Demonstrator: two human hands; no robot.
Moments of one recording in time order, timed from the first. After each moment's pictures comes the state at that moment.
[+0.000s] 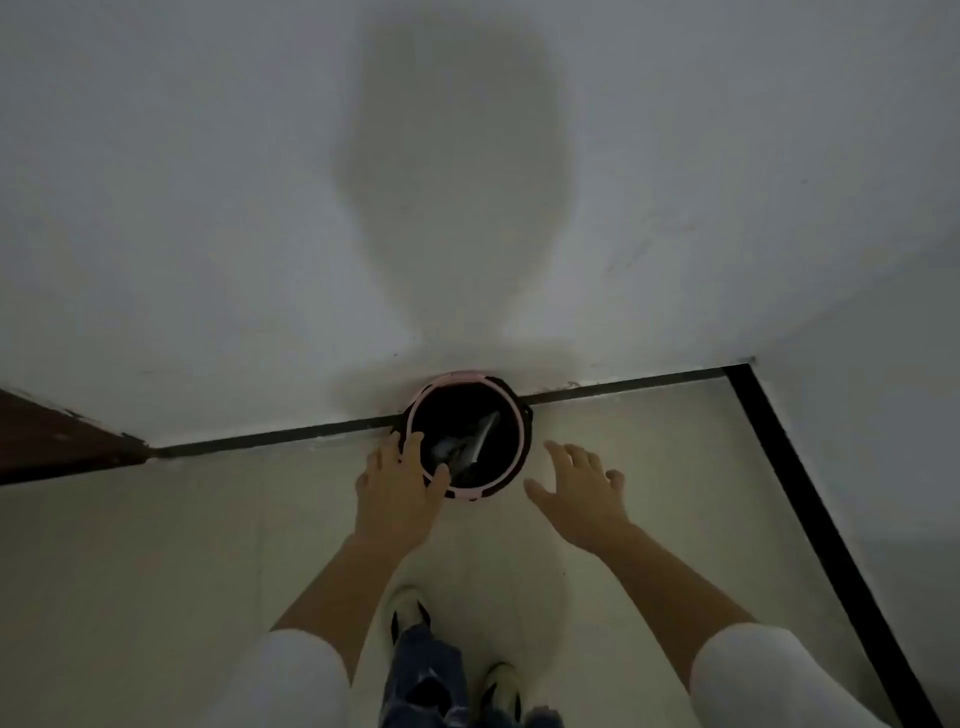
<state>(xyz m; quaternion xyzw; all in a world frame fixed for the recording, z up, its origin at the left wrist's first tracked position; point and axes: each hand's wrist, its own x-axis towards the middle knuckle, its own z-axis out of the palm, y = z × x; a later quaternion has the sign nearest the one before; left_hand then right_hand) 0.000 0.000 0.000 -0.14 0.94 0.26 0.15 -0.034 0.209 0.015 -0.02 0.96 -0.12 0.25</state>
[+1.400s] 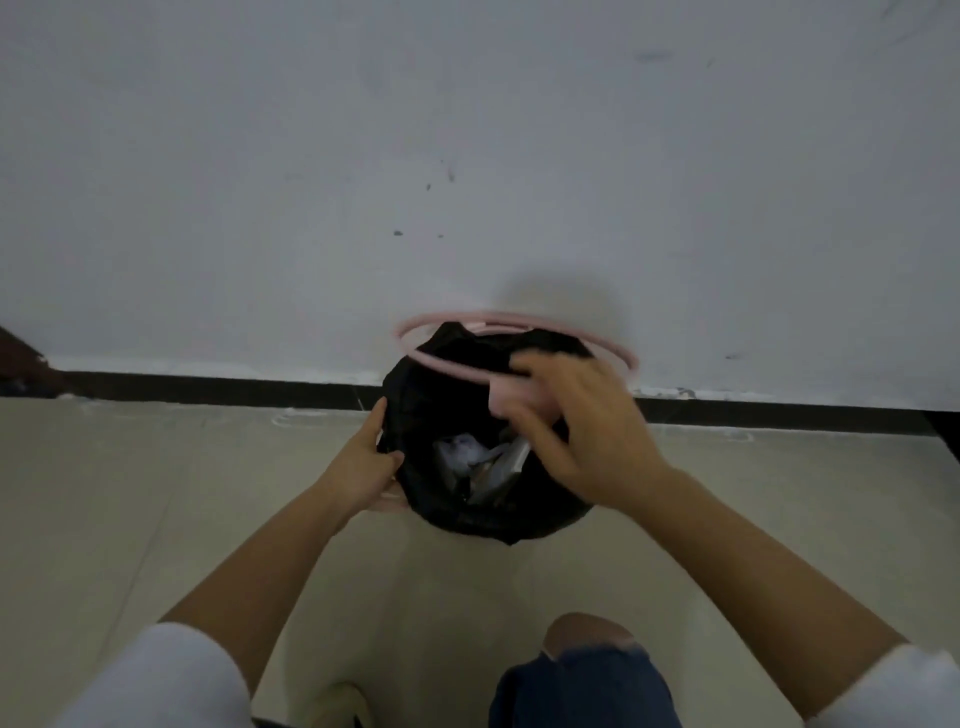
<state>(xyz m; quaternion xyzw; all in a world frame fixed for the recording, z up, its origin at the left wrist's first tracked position) -0.096 -0.015 -0.355 -0.30 0.74 0.59 0.14 -0.167 0.202 -0.292 -0.45 0.83 -0.27 -0.18</state>
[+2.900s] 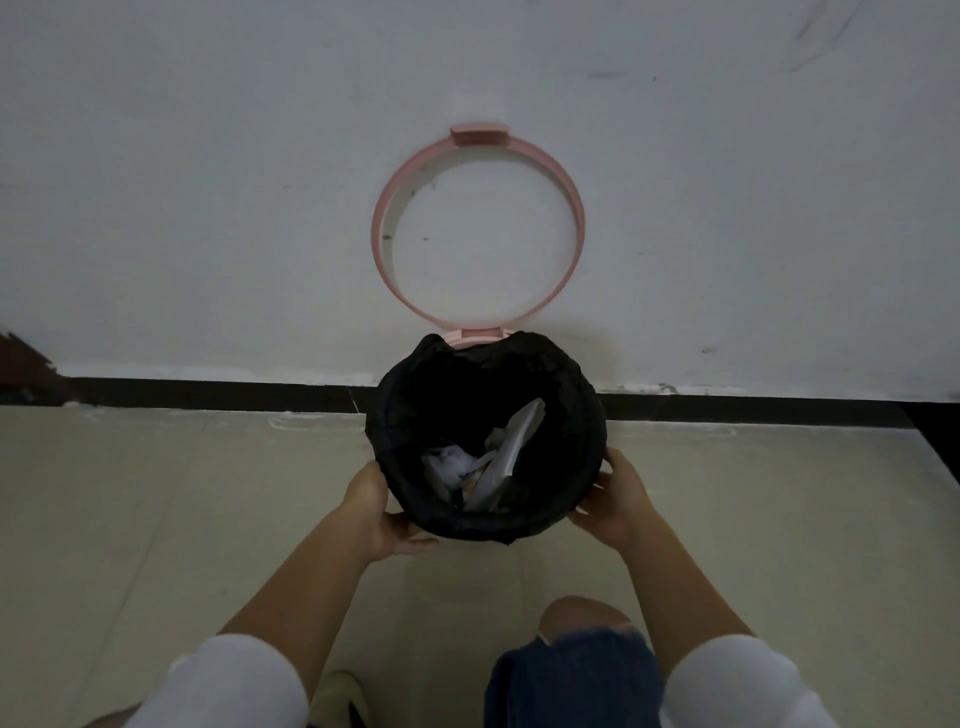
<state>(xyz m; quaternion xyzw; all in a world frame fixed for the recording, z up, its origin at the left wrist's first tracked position) -0.042 0.035 -0.375 -0.52 0.36 0.76 0.15 -0.140 0.266 -0.416 0.31 0.52 -0.74 0.30</state>
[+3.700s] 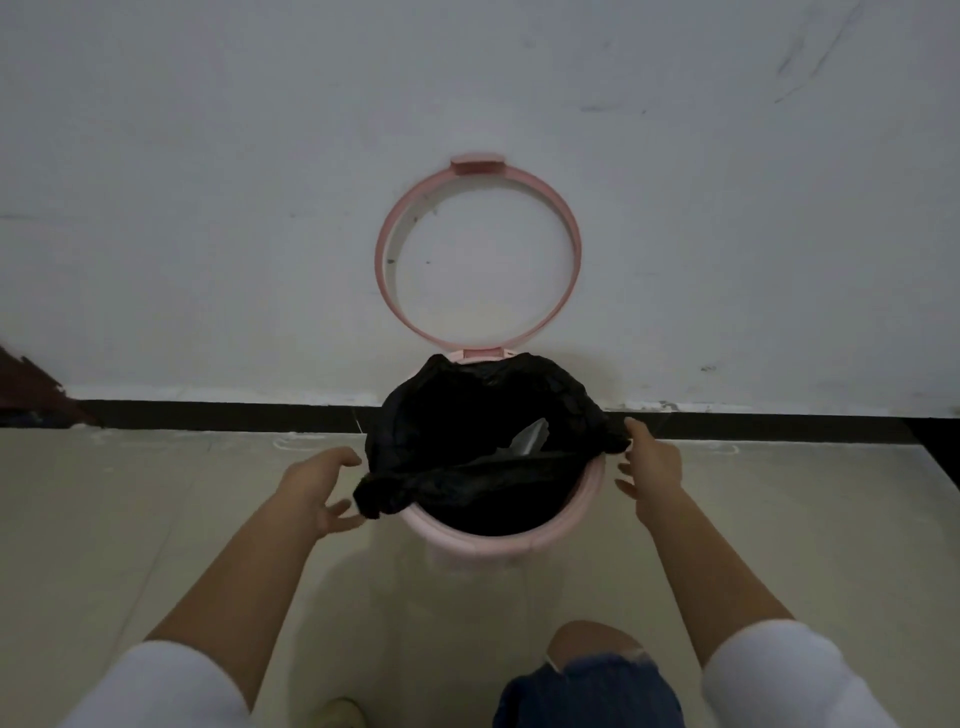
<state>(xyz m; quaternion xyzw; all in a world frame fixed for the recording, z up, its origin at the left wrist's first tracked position) -0.045 -0.016 -0.345 -0.55 0.48 0.68 0.03 -0.171 0.271 -0.376 0.30 0.68 -0.65 0.12</state>
